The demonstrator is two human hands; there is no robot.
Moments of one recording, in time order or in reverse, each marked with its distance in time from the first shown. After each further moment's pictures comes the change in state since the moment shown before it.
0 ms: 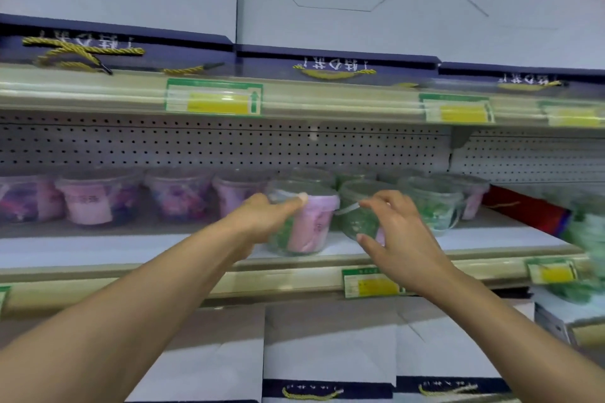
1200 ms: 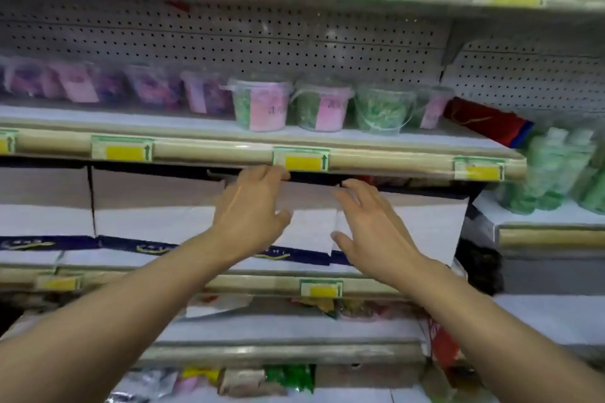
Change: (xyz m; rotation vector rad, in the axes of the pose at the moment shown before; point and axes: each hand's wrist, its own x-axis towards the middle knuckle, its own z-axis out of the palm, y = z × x) left_hand -0.140 -0.061 0.149 0.862 0.250 0.342; right_hand -0.156 0.079 0.009 0.006 -0.252 -0.218
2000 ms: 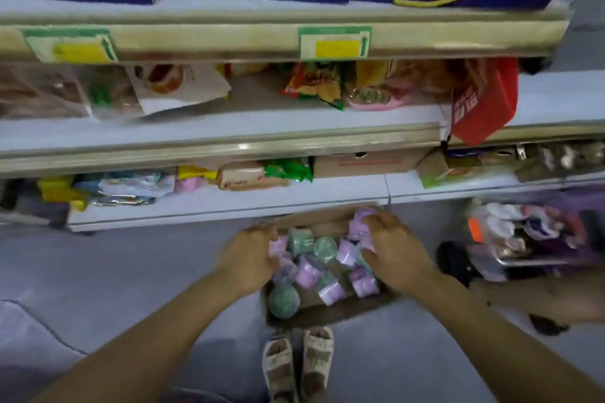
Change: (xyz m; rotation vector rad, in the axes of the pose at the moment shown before) left_hand -0.249 -0.105 0.306 -0.064 -0.937 -0.273; right_hand -0.243 0.002 0.300 0.199 -0.744 0.467
